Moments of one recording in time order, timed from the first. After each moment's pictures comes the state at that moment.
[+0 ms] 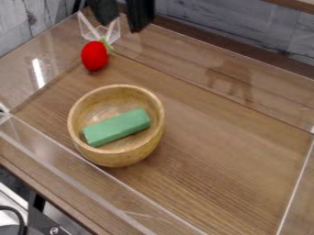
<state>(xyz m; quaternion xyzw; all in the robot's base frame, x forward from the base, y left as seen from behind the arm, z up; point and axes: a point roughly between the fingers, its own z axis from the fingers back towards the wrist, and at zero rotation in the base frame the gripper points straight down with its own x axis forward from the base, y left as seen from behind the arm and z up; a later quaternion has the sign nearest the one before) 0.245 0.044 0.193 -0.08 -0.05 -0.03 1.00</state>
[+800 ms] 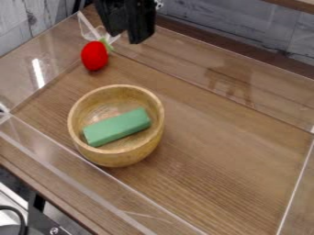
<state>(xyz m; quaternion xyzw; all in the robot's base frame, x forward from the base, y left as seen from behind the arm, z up) 0.248 0.048 0.175 -0.08 -0.01 -0.08 0.99</state>
